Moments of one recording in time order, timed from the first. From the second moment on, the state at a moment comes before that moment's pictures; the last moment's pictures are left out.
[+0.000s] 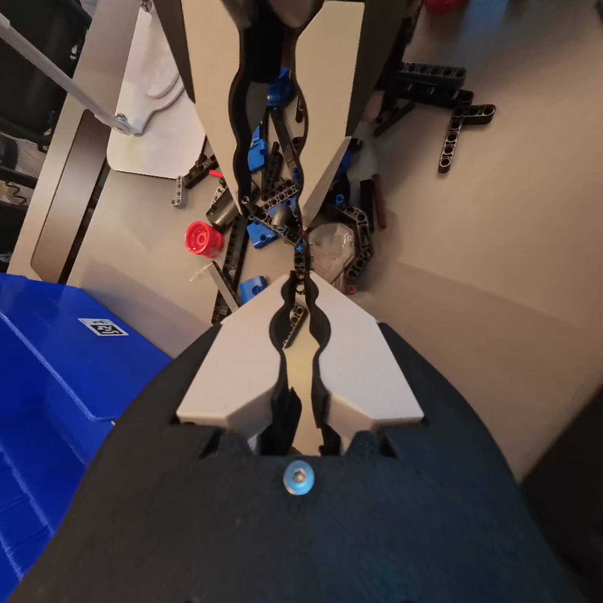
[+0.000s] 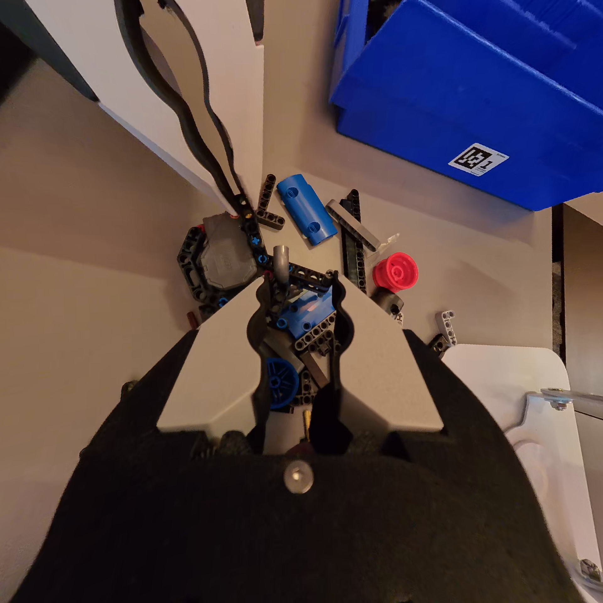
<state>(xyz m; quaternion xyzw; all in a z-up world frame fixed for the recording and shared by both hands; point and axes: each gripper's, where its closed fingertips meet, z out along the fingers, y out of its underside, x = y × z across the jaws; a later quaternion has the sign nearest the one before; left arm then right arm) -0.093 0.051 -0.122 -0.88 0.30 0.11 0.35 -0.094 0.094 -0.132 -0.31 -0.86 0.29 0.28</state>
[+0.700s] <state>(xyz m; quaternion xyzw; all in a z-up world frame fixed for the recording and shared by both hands) -0.096 0.035 -0.142 -0.89 0.19 -0.05 0.40 -0.084 0.052 -0.109 -0.22 -0.88 0.29 0.31</state>
